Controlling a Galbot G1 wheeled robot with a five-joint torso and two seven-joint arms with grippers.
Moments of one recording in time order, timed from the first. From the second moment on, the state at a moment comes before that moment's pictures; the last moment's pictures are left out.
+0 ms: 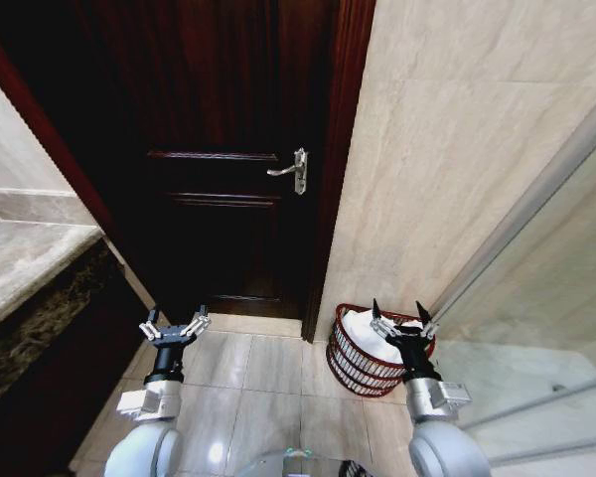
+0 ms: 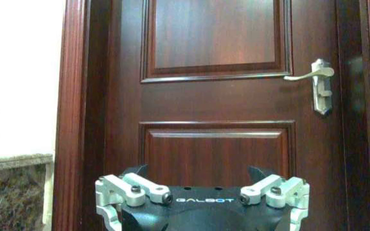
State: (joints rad) left arm 1.78 -1.56 -0.72 -2.28 -0.13 -0.19 0.00; right arm -1.71 1.36 0.46 2.32 0.09 0.00 0.29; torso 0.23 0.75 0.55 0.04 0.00
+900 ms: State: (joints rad) left arm 1.74 -1.50 -0.68 -2.28 -0.14 -0.13 -0.04; right arm -1.76 1.48 0.68 2.33 0.22 0.00 -0.02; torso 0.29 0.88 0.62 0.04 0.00
